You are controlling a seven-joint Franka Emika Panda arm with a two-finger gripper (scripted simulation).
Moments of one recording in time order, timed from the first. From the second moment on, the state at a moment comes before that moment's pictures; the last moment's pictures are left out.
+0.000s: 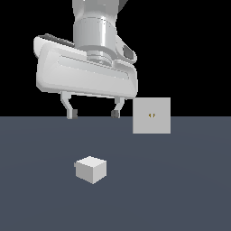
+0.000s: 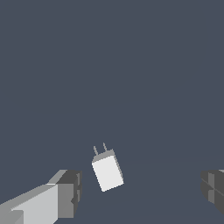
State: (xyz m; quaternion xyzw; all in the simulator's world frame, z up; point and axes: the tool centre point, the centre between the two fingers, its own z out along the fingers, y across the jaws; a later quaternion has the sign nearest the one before) arm -0.066 0.039 0.102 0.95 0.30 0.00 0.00
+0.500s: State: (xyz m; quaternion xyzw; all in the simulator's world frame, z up) arm -0.095 0.042 0.075 0.91 0.41 0.01 0.00
